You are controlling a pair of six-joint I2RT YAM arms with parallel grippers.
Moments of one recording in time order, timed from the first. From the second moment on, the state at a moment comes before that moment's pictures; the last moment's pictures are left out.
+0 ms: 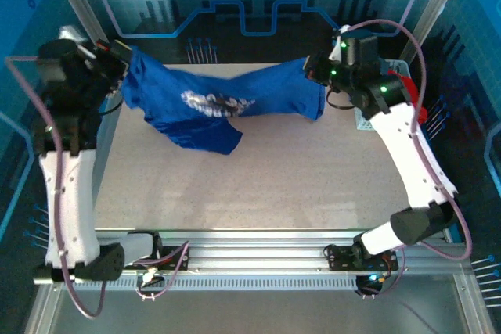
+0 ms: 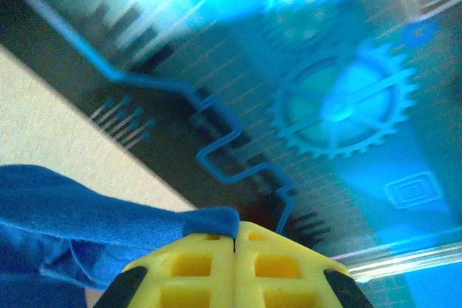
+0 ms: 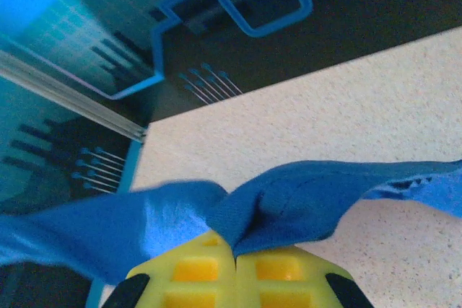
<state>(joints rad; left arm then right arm) 0.09 1.17 1.83 -0.79 0.11 -0.92 0.35 1.44 1.80 -0.79 -0.10 0.63</state>
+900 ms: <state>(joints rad) 0.13 1.61 2.11 -0.64 0.23 -0.97 0.19 1.55 1.78 -0.63 -0.44 0.78</state>
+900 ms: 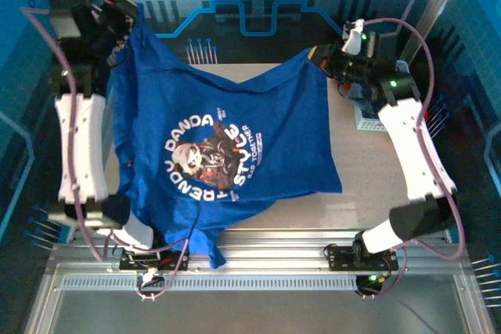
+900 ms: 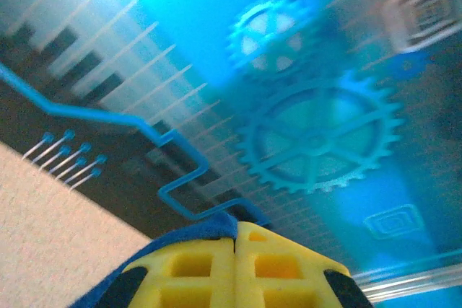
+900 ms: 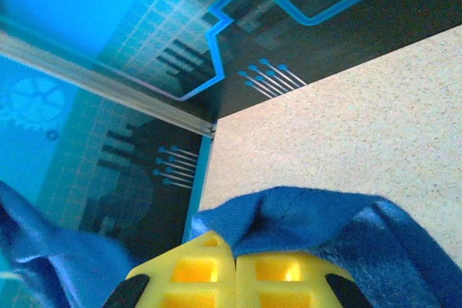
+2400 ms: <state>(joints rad) 0.01 0.77 0.54 -0.85 0.39 -1.20 0.30 1.35 0.80 -0.70 -0.24 0.84</state>
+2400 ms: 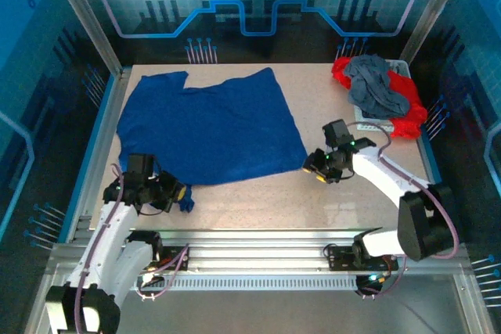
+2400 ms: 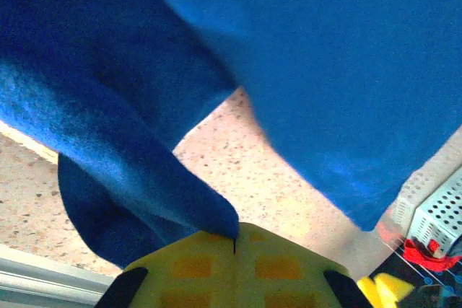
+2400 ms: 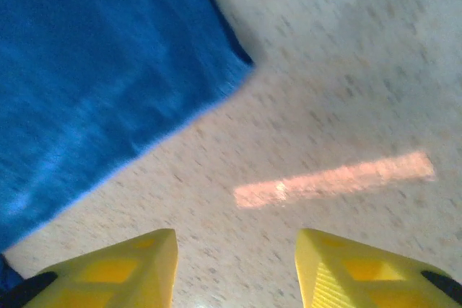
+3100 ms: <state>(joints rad) 0.00 0.80 0.59 -0.87 0.39 -1.15 0.23 1.64 0.87 -0.47 -0.27 0.91</state>
